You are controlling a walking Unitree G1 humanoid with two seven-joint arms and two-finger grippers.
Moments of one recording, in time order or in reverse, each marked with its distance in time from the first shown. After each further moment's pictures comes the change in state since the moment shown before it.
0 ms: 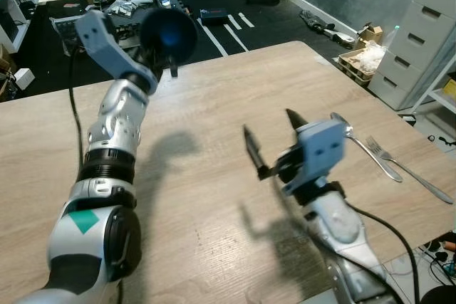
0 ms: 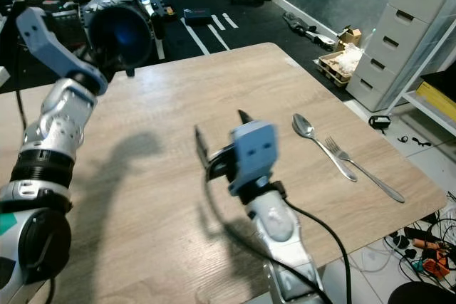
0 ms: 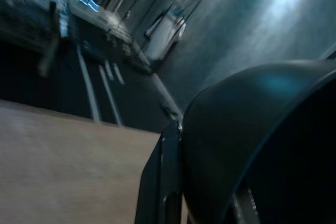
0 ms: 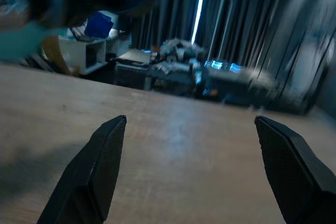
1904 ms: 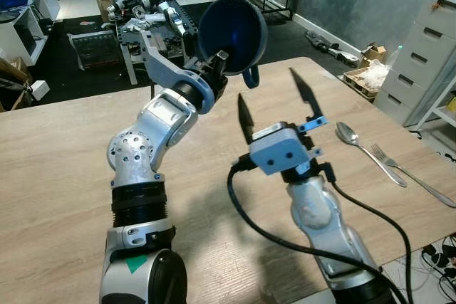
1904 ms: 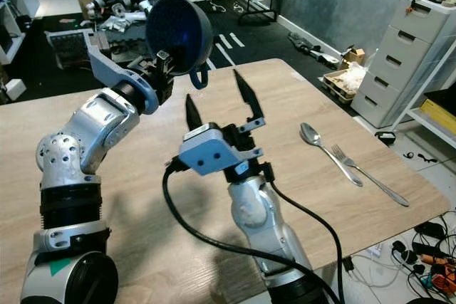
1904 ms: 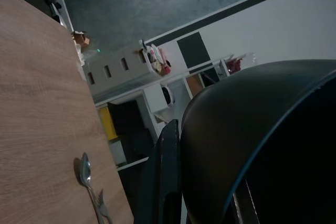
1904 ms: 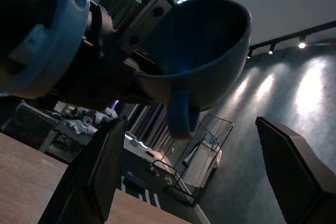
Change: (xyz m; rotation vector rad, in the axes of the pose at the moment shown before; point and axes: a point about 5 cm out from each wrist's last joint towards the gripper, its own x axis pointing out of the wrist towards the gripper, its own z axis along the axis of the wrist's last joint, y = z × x) left arm -0.053 -0.087 -0.045 -0.564 0.423 -0.215; right arm 0.026 -0.001 0.024 -0.406 -0.250 -0.188
